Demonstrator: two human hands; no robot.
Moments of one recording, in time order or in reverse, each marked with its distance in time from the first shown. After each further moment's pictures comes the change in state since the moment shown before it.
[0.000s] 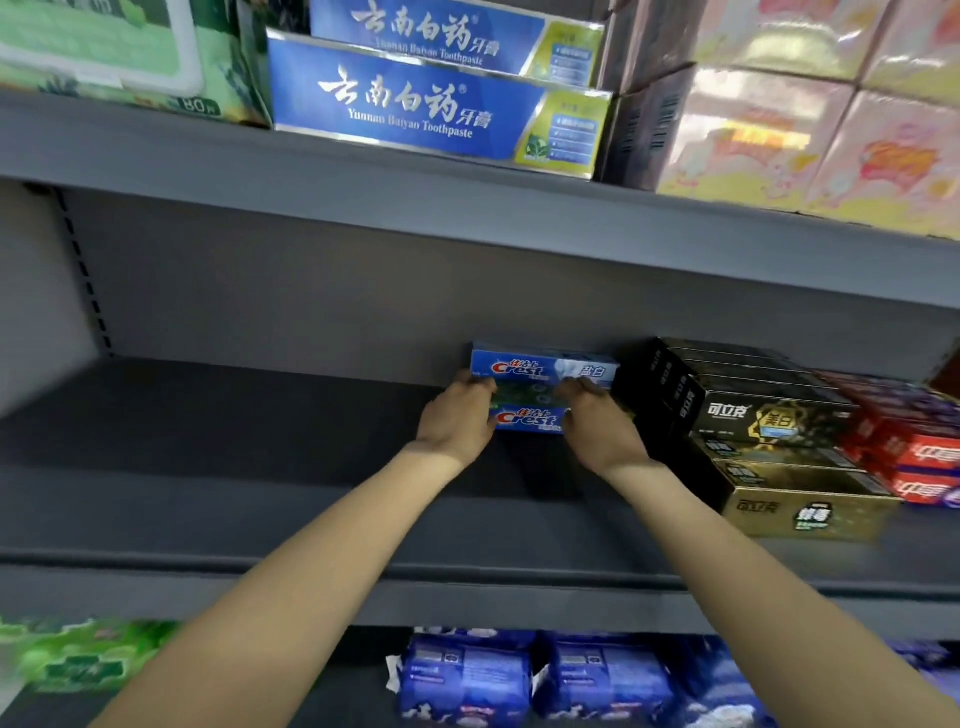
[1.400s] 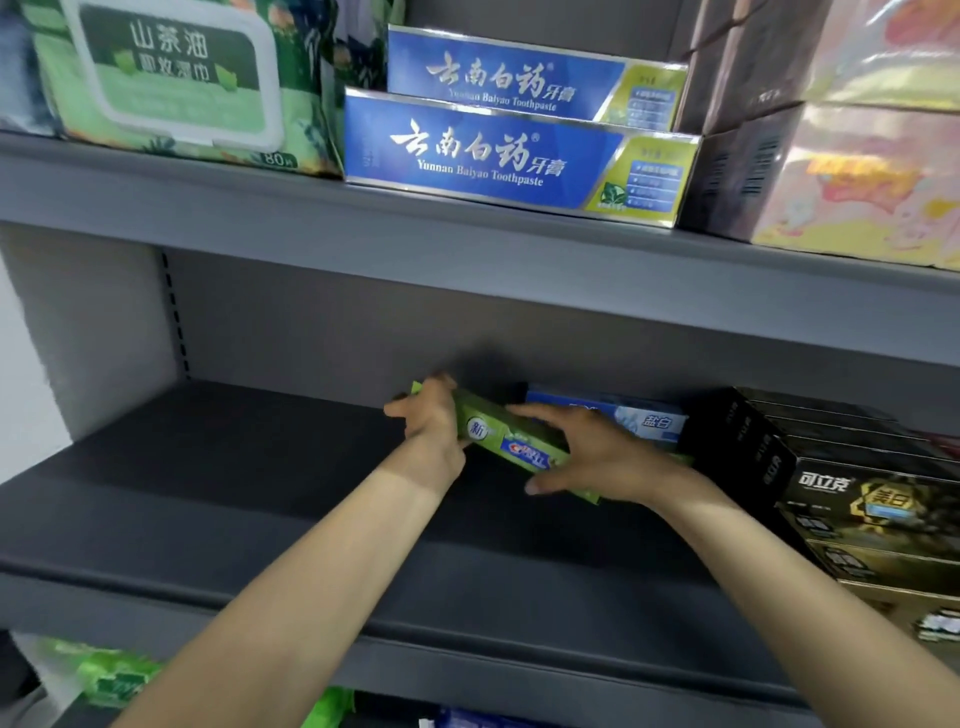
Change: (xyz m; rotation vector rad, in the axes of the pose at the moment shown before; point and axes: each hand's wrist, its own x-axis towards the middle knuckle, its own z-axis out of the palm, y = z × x) left_hand 0.022 -0.029 -0.053 -1.674 0.517 -0.874; right_hand 0.013 -0.065 -0.044 0.277 -0.417 -0.375
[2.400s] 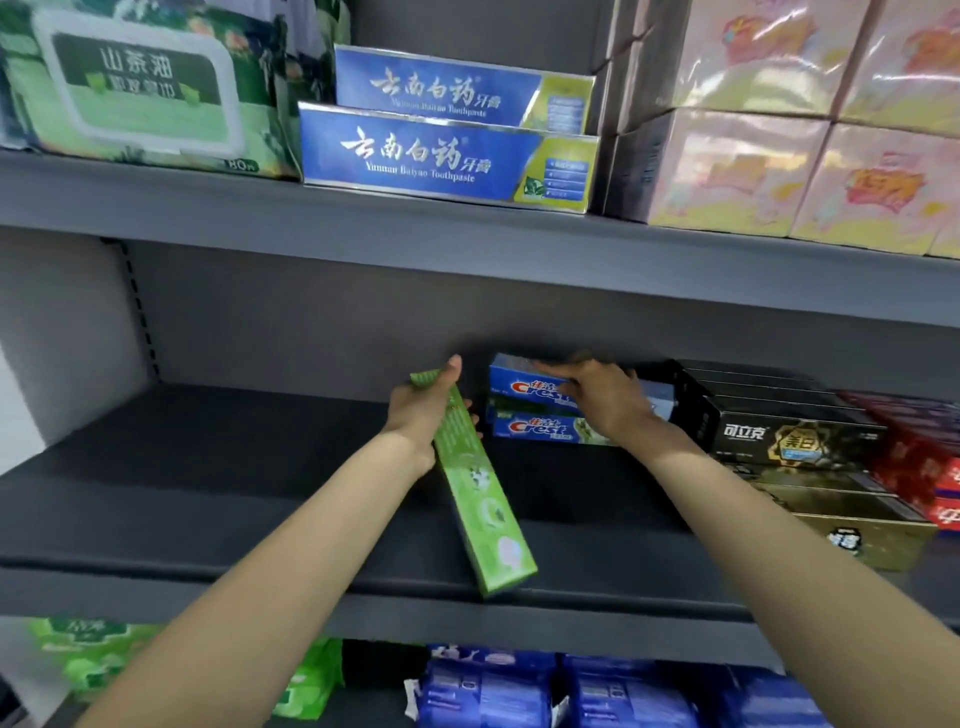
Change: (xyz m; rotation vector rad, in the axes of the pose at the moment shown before) left_hand -0.059 -0.002 -0.015 0.351 -0.308 0.062; right_hand 0.000 0.057 -0.013 -0.321 0.421 0.201
